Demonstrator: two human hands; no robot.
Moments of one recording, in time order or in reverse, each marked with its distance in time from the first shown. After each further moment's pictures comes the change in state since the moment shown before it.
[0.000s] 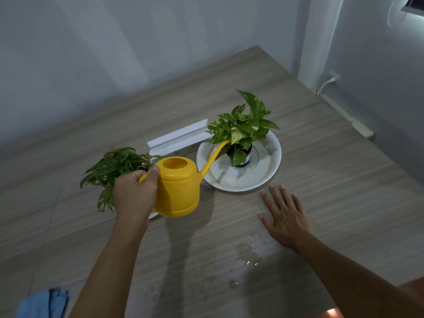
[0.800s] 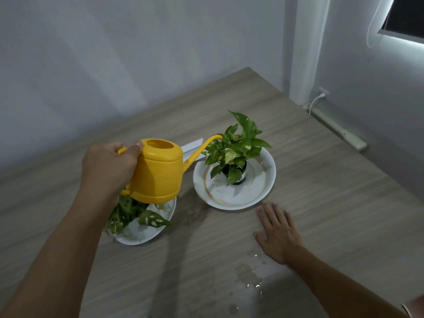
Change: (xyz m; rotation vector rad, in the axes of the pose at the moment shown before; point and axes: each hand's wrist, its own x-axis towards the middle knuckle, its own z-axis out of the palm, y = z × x) left_hand 0.039 0.095 -0.026 0.045 -0.033 0.096; right_hand 0.008 -0.009 0.007 0.009 -0.047 0.011
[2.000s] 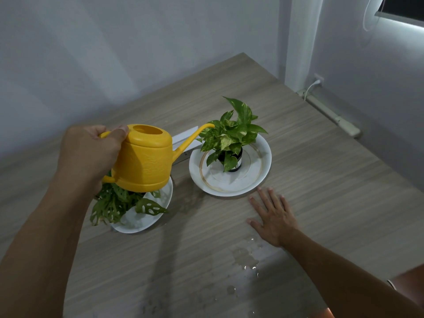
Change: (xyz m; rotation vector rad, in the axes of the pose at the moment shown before) left_hand -0.002 0.008 -0.016 -0.009 -0.022 -0.048; right_hand -0.003 -0.002 -0.010 0.002 -0.089 -0.039
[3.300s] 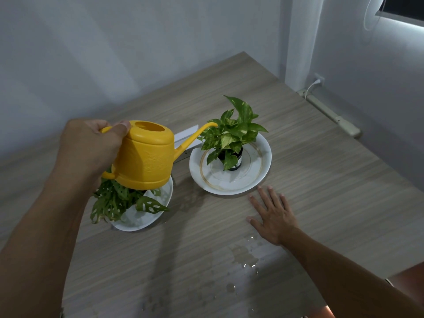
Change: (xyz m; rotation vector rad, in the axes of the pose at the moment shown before) left_hand -0.005 0.009 -0.004 0.028 -0.015 0.051; right_hand -0.001 -0.002 -0.005 0.002 -0.024 0.011
